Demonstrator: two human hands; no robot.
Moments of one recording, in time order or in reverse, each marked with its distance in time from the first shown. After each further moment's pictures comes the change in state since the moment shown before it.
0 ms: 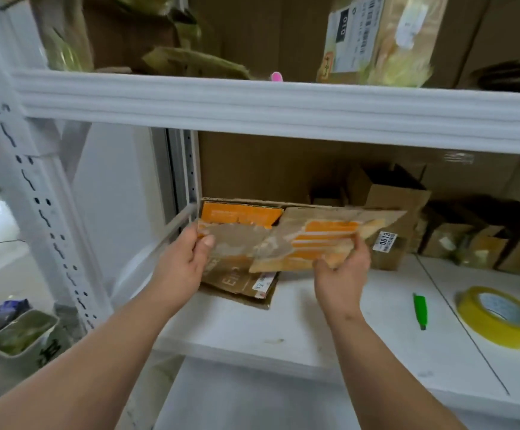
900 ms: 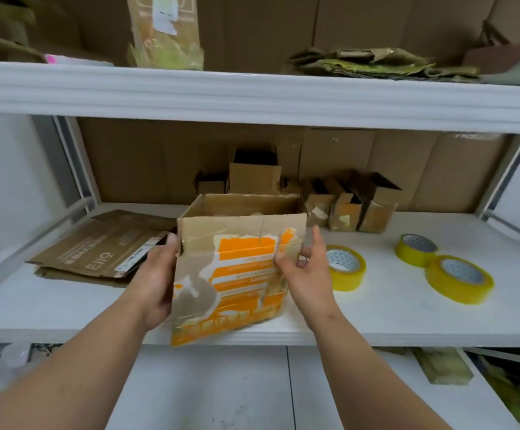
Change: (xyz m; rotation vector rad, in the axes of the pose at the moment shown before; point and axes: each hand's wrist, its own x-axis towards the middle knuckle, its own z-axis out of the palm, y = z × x) left_hand -0.072 0.152 0.171 -0.840 -0.341 -0.651; right_hand 0.032 0.066 -0.234 0.128 -0.212 0.115
